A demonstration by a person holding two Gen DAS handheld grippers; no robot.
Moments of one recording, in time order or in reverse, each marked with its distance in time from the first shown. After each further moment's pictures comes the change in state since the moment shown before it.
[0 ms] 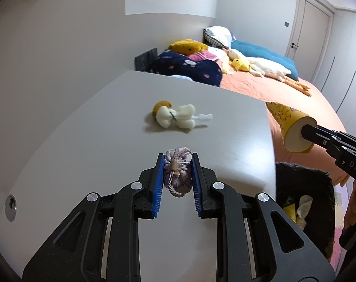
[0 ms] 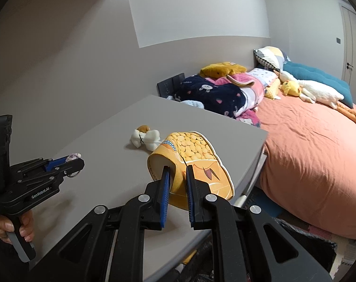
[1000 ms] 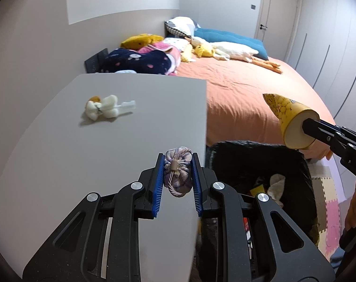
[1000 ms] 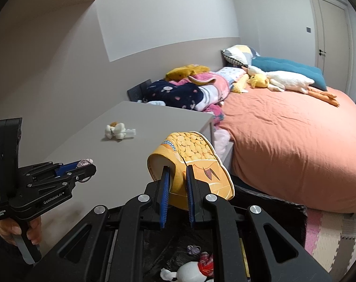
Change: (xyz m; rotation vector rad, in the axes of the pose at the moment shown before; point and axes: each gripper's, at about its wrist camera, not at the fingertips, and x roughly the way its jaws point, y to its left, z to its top) left arm -0.013 -0.121 -0.027 0.140 0.040 -0.124; right arm -0.092 -0.069 -0.060 0.114 -0.049 -0.110
